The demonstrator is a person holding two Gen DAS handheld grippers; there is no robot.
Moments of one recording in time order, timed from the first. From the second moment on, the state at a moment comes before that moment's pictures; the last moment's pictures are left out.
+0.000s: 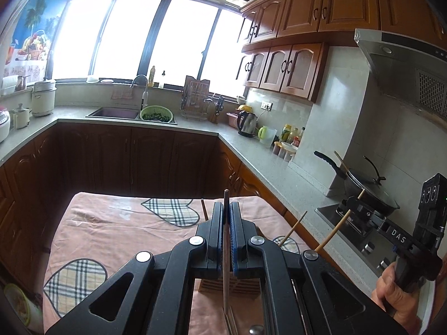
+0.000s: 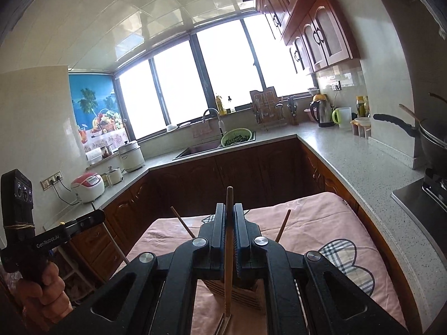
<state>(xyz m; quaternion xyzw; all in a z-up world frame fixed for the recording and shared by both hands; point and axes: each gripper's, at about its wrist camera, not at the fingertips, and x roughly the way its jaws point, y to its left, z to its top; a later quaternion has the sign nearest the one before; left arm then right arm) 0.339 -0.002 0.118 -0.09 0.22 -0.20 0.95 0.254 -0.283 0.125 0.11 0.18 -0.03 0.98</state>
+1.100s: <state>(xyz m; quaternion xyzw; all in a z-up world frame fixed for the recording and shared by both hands) 0.496 -0.098 0.003 -0.09 0.27 -0.15 0.95 0.312 -0.317 0.034 0.13 0.19 -0.08 0.97</state>
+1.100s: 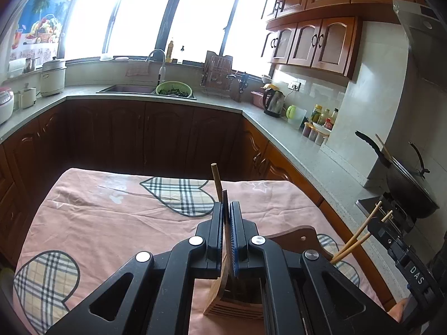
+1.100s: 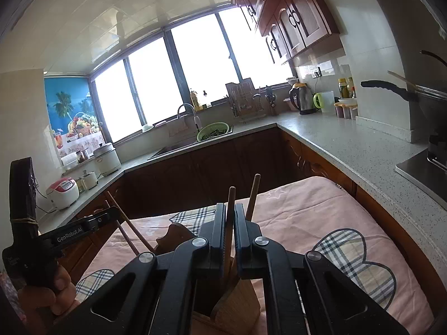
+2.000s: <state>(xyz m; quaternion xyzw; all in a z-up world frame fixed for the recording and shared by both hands) 0.434 -0.047 0.010 -0.09 0.27 -0.14 0.95 0.295 -0.320 0.050 0.16 0.18 -0.08 0.97</state>
